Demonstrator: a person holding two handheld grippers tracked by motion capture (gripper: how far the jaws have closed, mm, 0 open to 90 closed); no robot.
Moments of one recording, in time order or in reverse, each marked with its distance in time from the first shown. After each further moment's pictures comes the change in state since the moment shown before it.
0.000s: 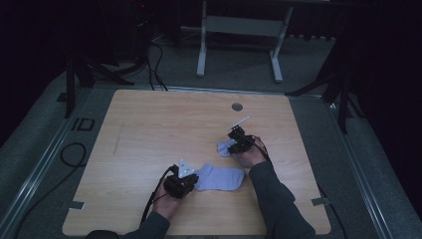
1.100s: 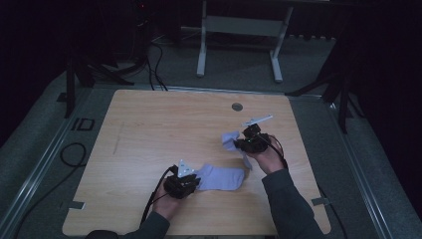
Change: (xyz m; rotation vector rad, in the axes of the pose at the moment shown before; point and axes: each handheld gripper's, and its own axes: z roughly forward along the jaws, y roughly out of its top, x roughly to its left) left arm -0.001 0.000 -0.001 0.005 -0.030 -0.021; right arm 0.015 -0.023 -0.089 -0.263 0.043 -0.043
